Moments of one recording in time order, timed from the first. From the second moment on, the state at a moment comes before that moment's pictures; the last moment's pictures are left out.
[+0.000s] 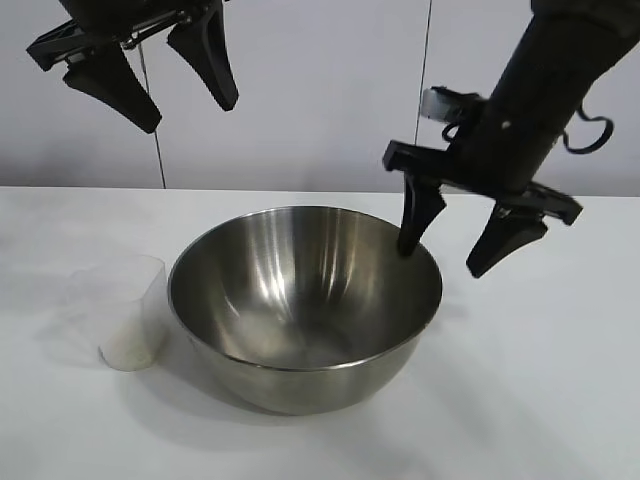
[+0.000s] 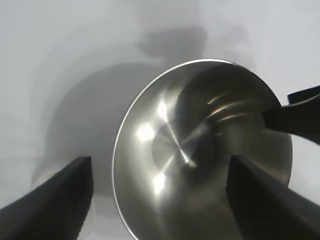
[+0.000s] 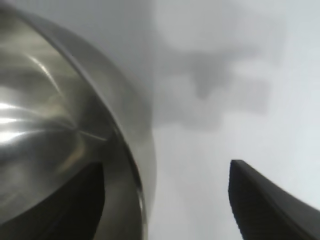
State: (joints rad) left arm -0.38 1.81 -1.58 -0.34 1.00 0.00; right arm 0.20 1.91 -1.40 0.32 0.95 -0.02
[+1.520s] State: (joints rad) left arm -0.38 1.72 -1.58 -0.02 1.00 0.03; right arm 0.11 1.75 -1.53 0.24 1.13 0.00
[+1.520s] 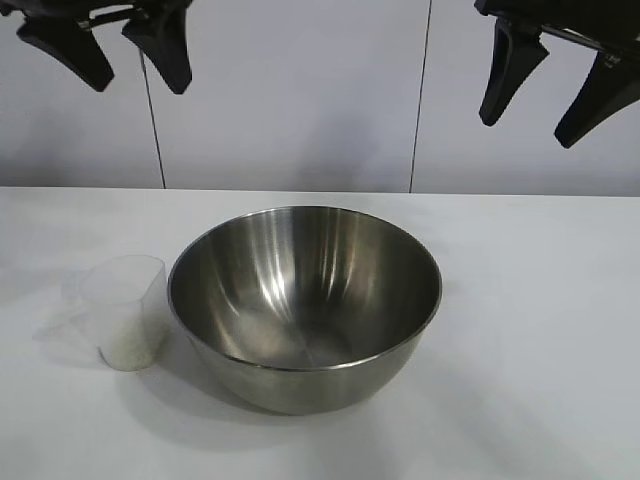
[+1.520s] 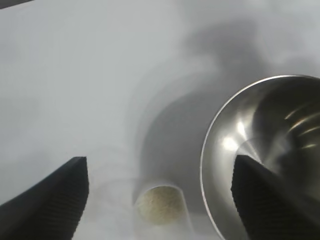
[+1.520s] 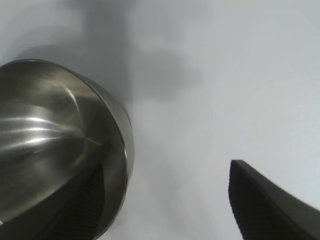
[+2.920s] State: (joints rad) left arm -0.38 1.00 -0.21 -0.09 -0.43 0.01; right arm 0.11 1.75 -1.53 0.24 1.07 -0.03
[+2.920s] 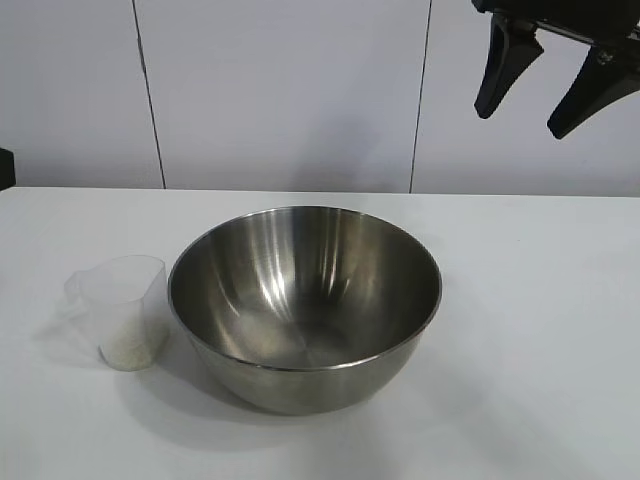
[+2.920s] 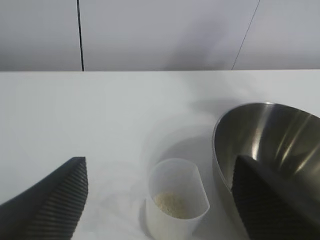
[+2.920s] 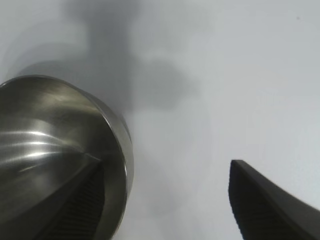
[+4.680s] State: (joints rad) left arm -0.38 1.77 -0.04 -0.13 -1.13 -0.03; right arm 0.11 1.75 -1.53 0.24 1.07 -0.04
